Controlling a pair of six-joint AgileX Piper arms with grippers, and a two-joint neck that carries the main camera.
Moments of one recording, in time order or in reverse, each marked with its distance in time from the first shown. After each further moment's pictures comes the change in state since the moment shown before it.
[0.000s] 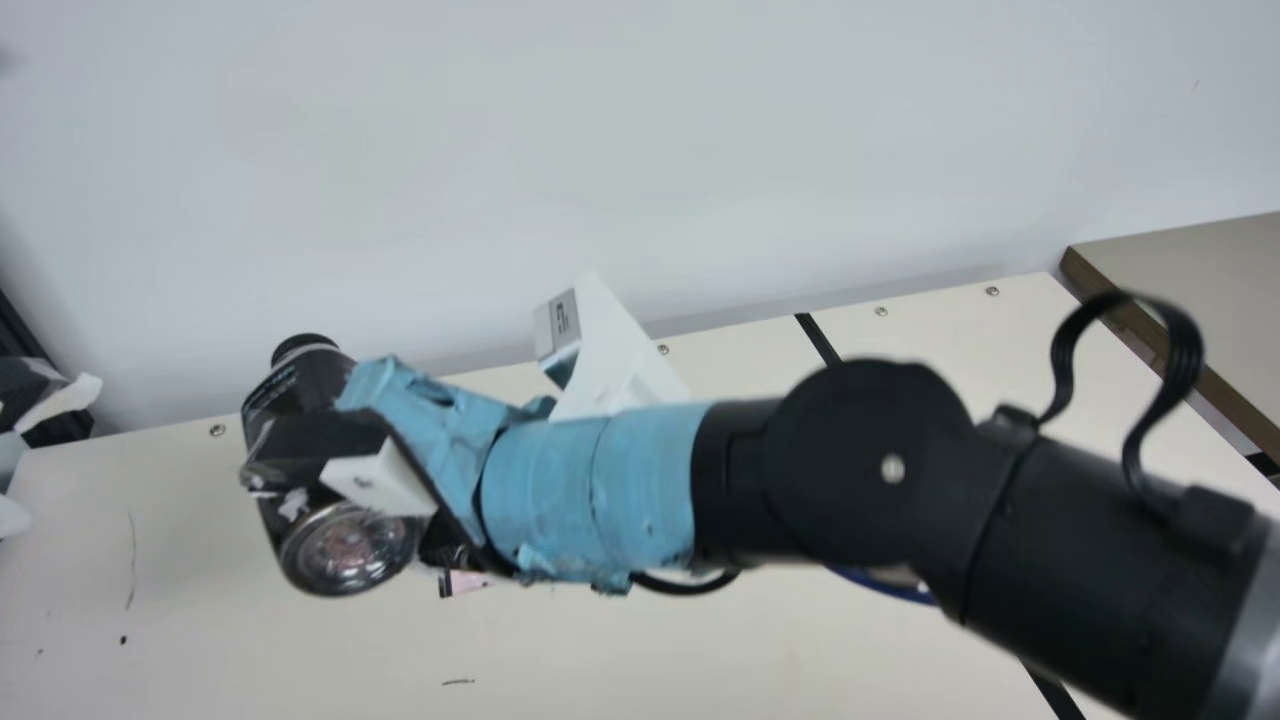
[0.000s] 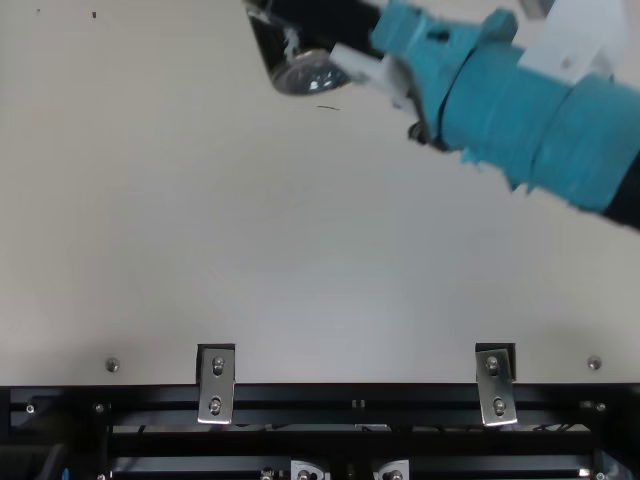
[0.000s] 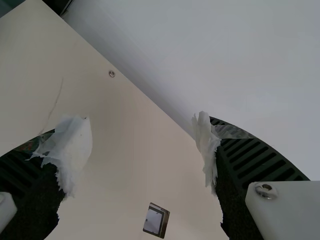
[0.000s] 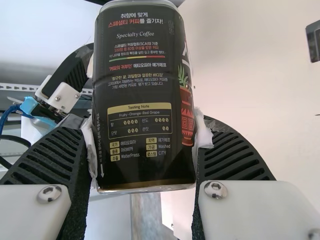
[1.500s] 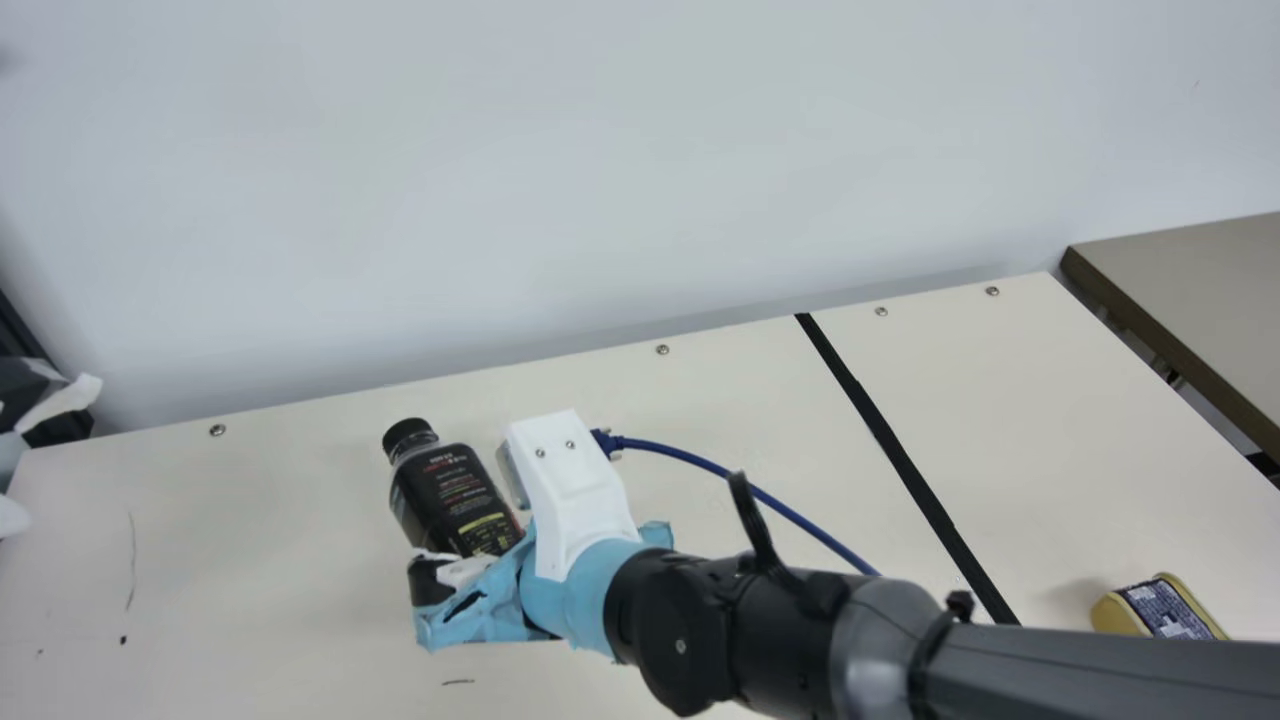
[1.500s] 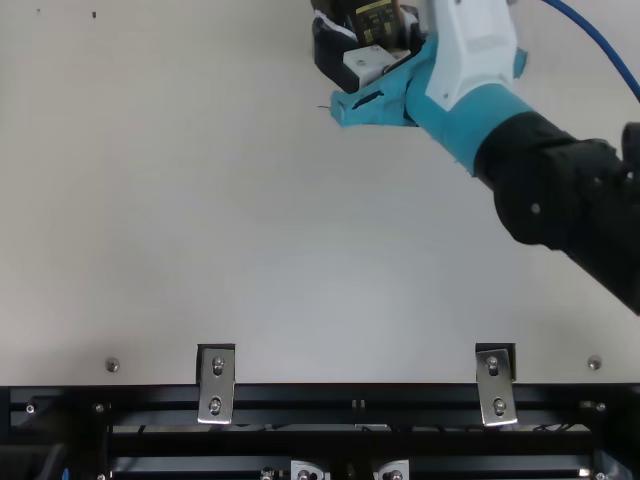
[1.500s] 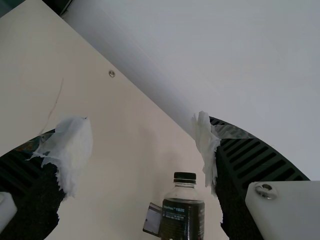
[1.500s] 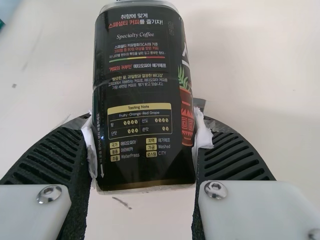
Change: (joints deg) left arm 0.0 0.0 0.0 0.0 0.0 0.0; right arm 2.3 19.0 9.9 -17.0 -27.5 -29.3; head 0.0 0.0
